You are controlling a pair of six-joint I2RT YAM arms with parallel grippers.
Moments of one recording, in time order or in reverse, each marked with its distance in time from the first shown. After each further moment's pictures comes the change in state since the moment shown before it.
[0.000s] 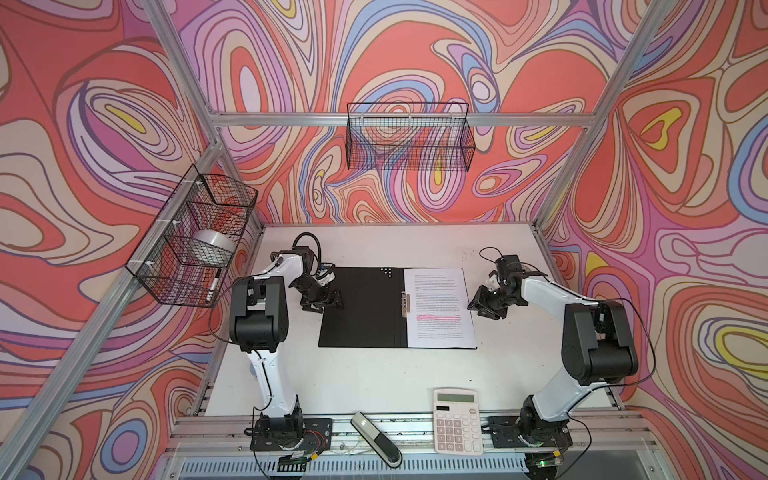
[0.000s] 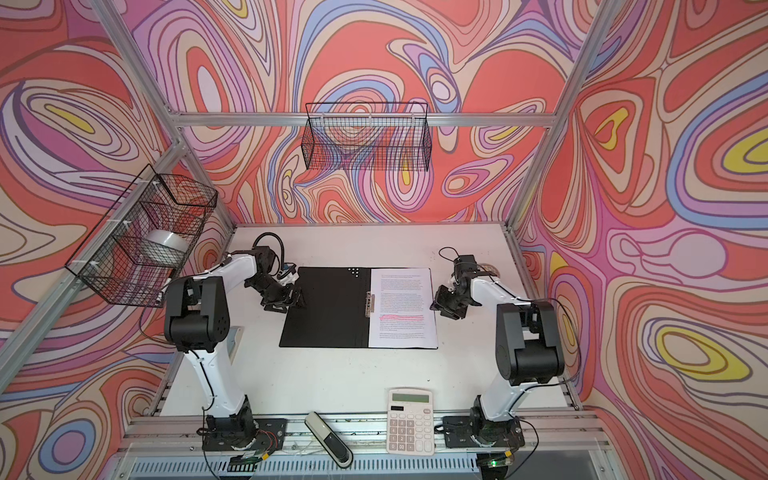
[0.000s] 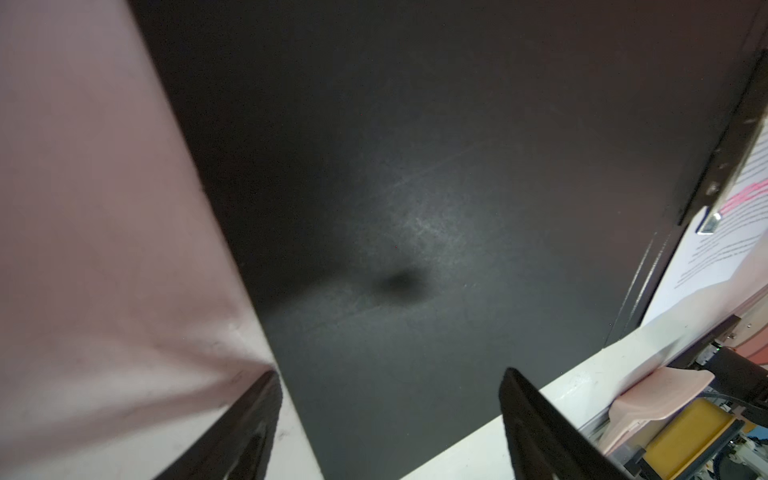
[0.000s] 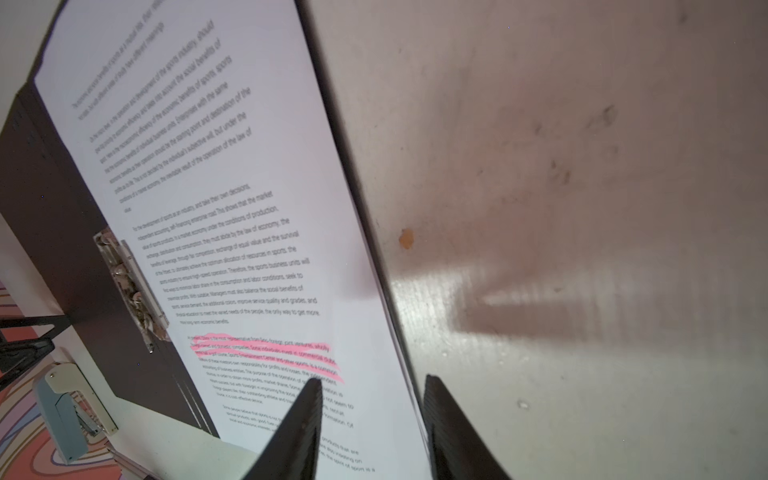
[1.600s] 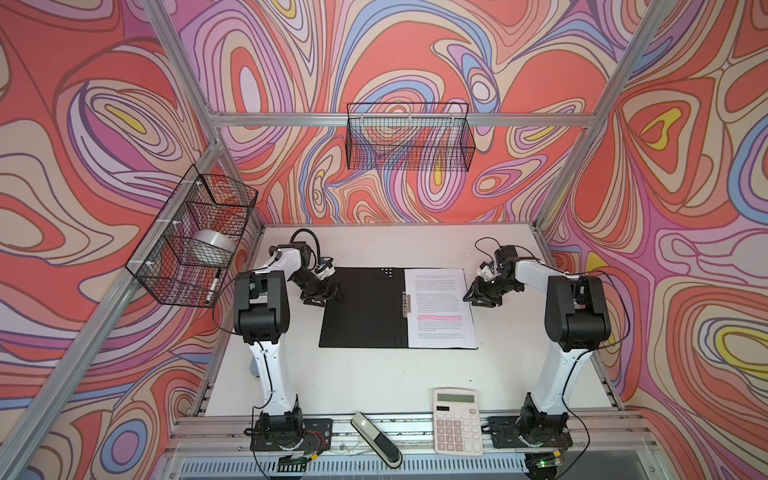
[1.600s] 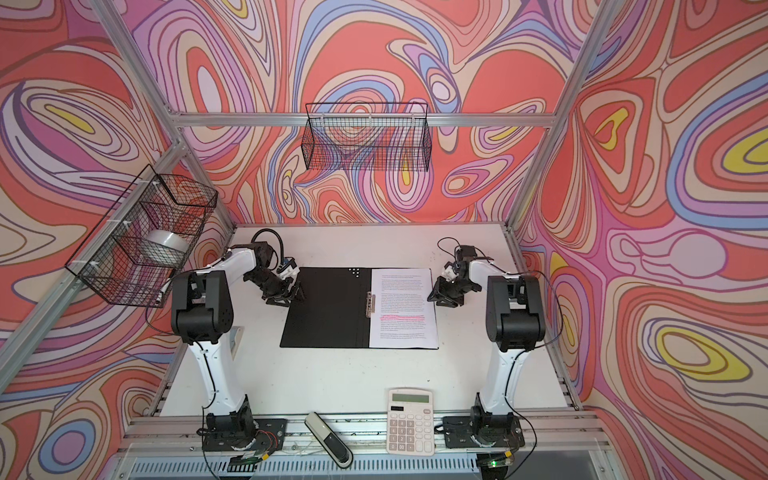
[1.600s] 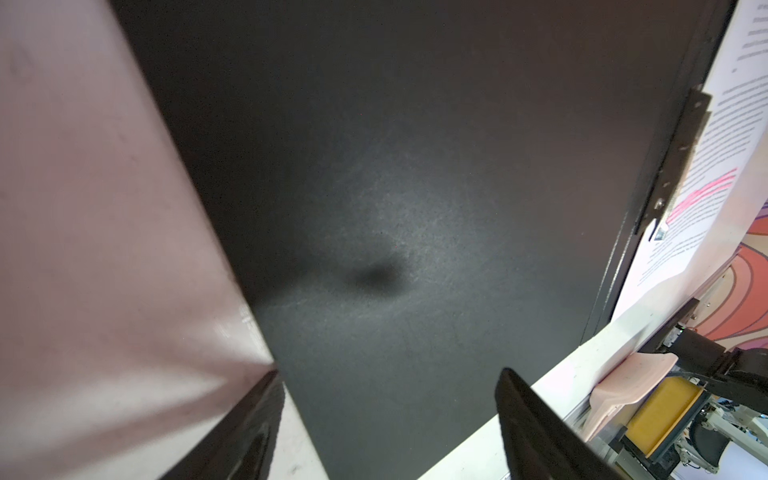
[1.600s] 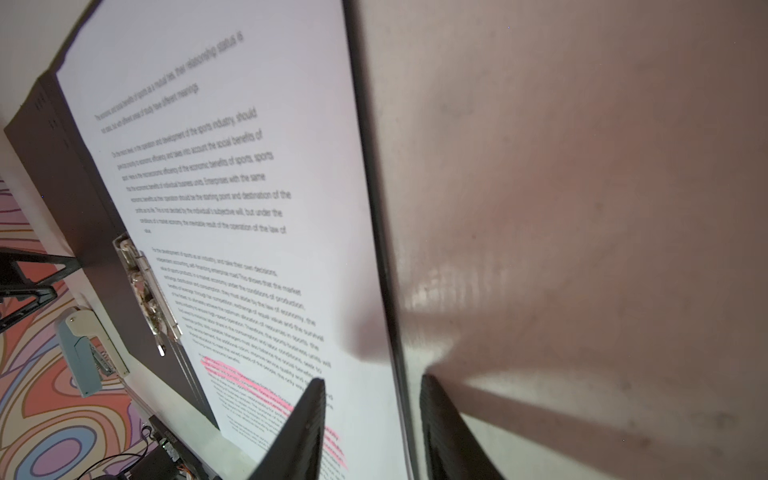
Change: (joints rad) left arm 0.025 0.102 0.134 -0.065 0.069 0.075; right arm -0.053 0.282 0.258 -0.093 -0.159 -0.229
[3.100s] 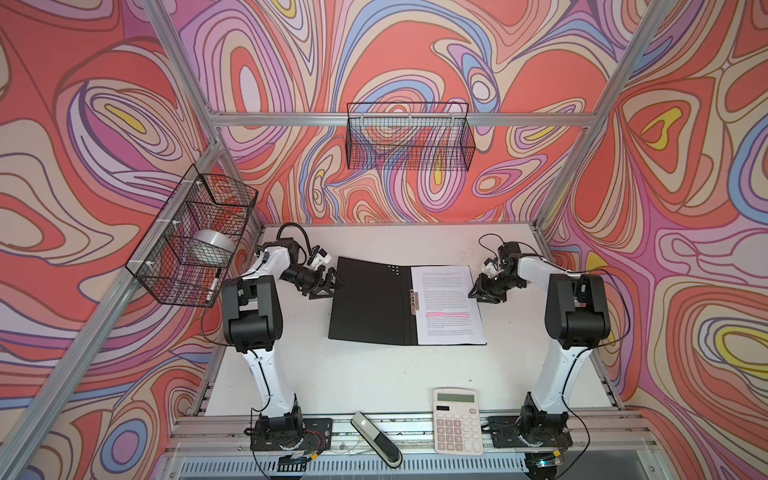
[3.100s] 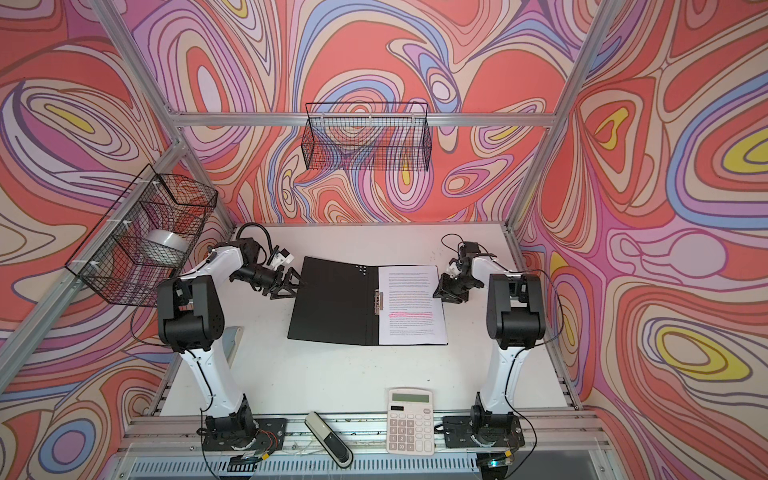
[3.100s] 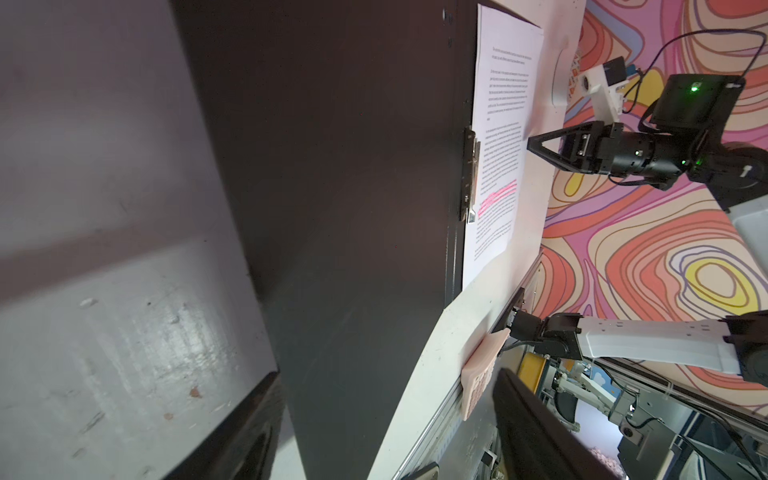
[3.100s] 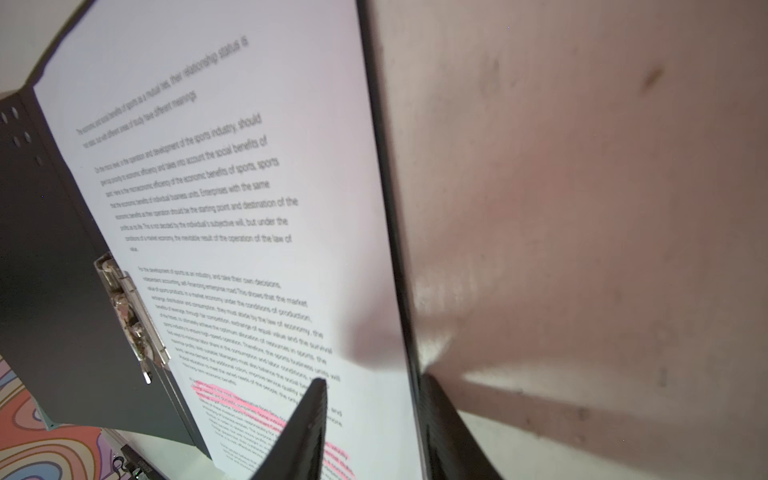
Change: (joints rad) left arm 0.055 -0.094 -0.013 -0.050 0.387 -0.032; right arm -0.022 0.016 0.044 -0.016 0.080 -0.019
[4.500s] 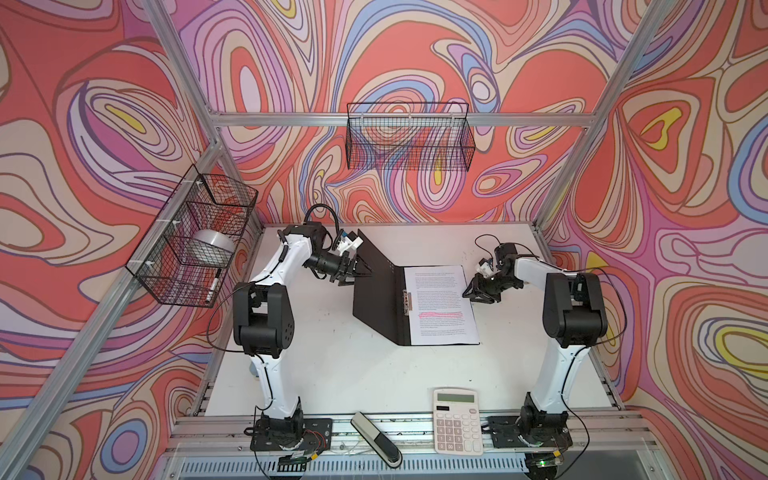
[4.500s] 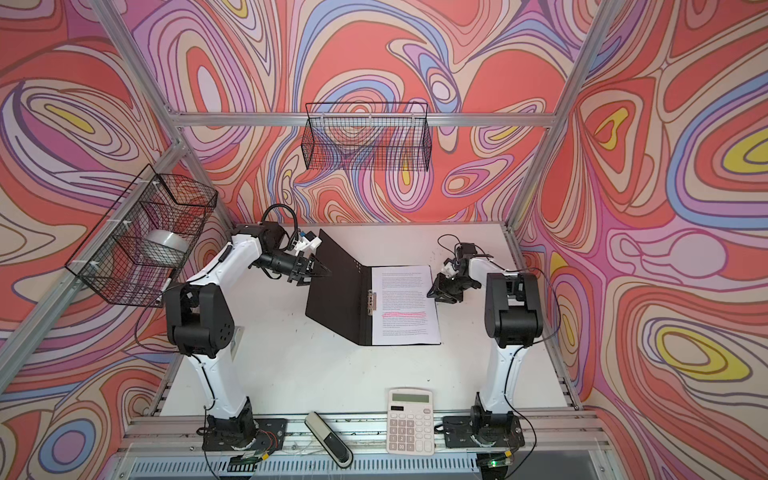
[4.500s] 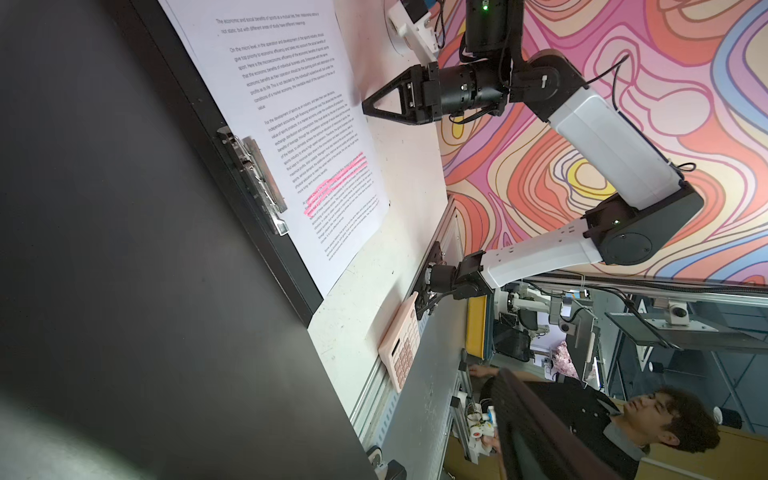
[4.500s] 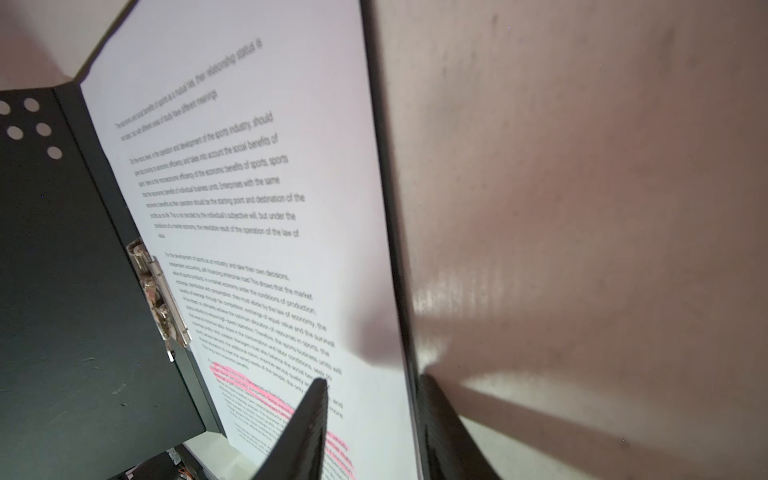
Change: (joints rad) left arm -0.204 -0.055 0.183 -0.166 0.229 0.055; right arm 0.016 0.015 -0.002 0.023 -0.090 0.001
